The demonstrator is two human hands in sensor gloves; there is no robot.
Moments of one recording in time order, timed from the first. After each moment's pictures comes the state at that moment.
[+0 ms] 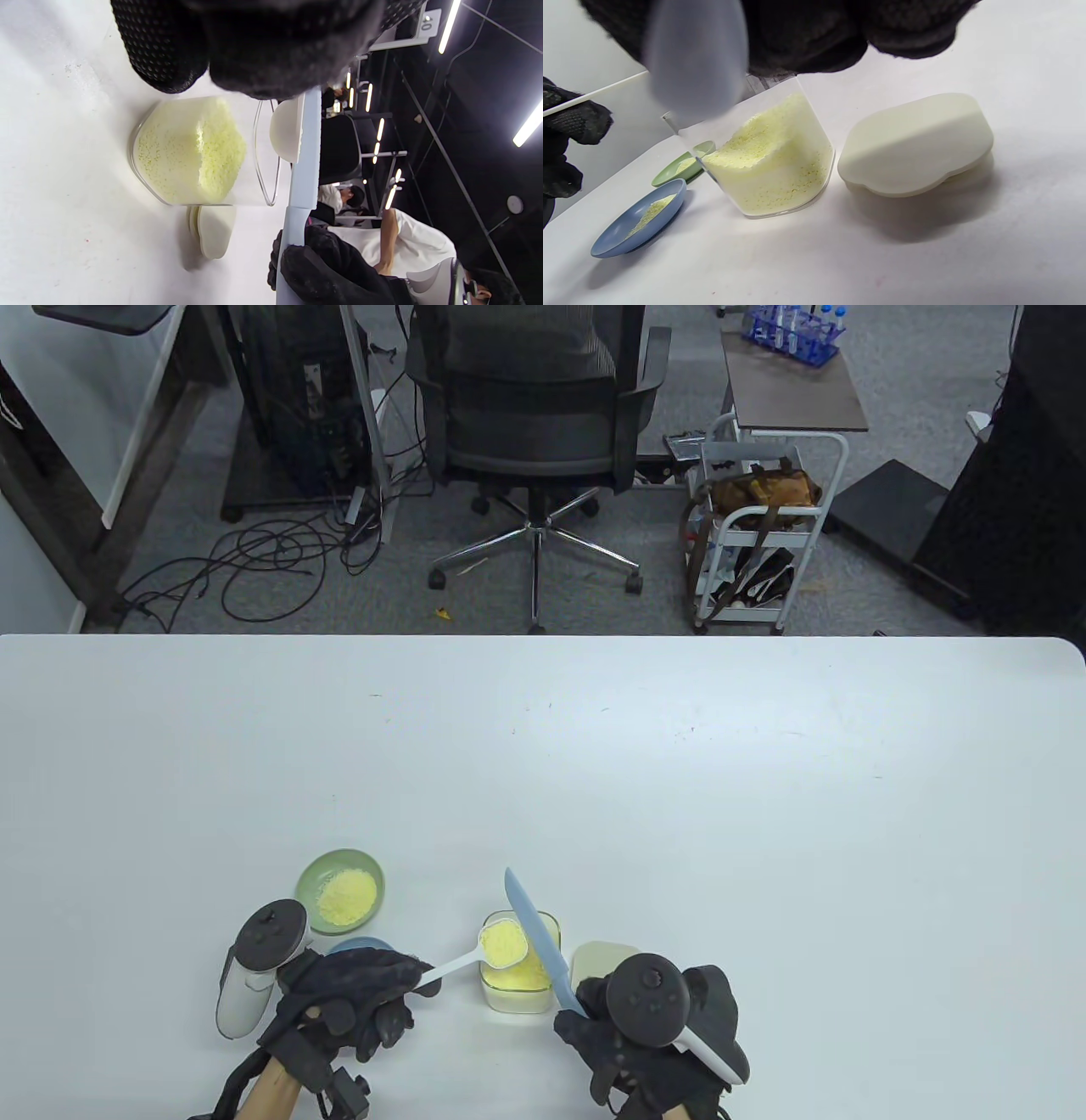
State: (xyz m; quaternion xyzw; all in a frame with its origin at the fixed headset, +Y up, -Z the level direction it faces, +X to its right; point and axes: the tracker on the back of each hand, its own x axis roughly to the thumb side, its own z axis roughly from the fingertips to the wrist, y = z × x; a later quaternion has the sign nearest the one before) left_hand -0.246 -0.744 -0.226 -0.27 -0.12 0.62 0.73; right_hand 0.082 -0.703 -0.188 0.12 0.09 0.95 0.26
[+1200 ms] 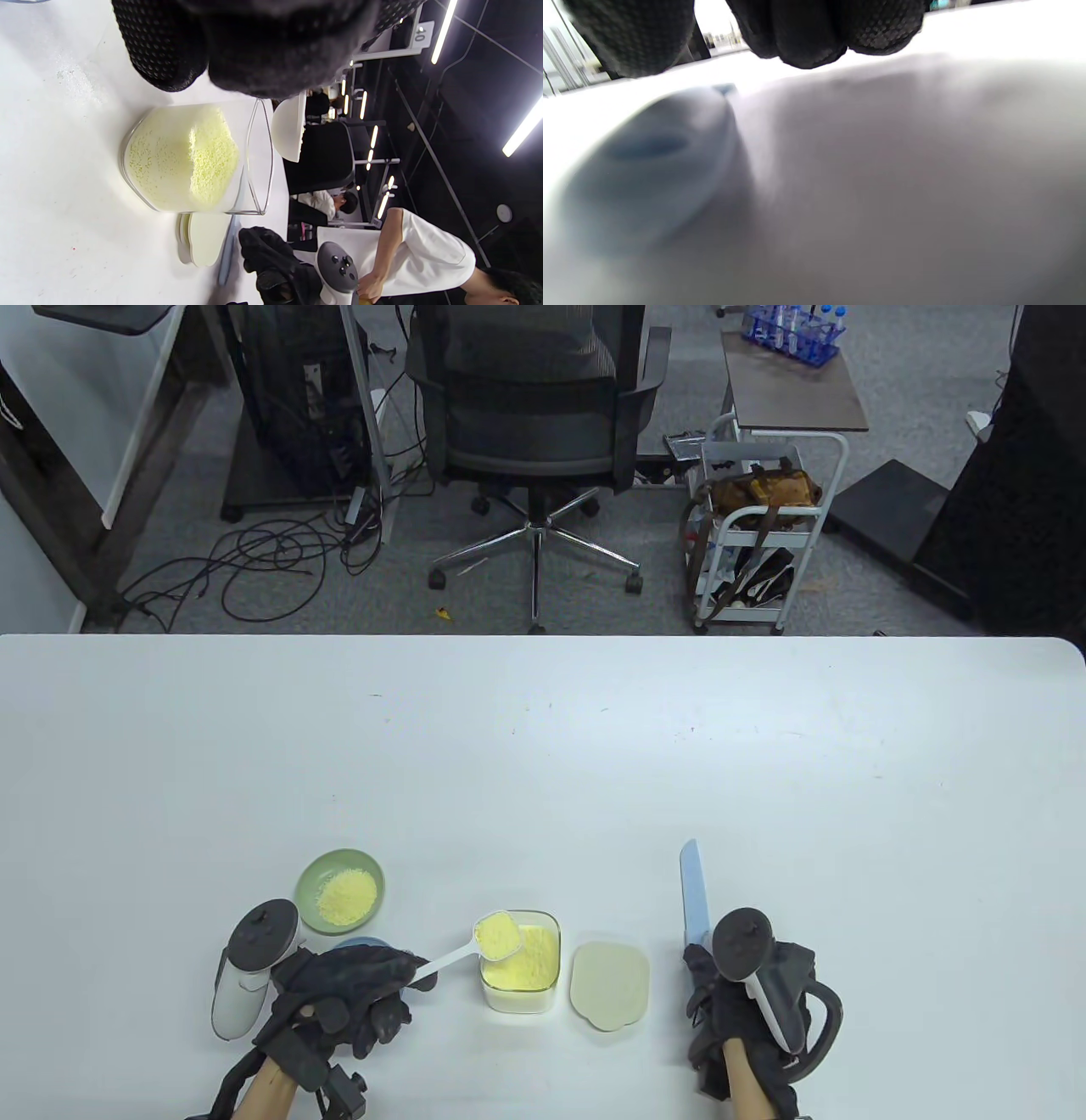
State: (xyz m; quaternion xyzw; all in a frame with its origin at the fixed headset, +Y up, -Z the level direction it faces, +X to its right) left_hand -0.251 -0.742 -0.227 -0.26 -0.12 0.63 0.72; right_hand 0.185 -0.764 -0.229 -0.19 -0.01 0.97 0.14
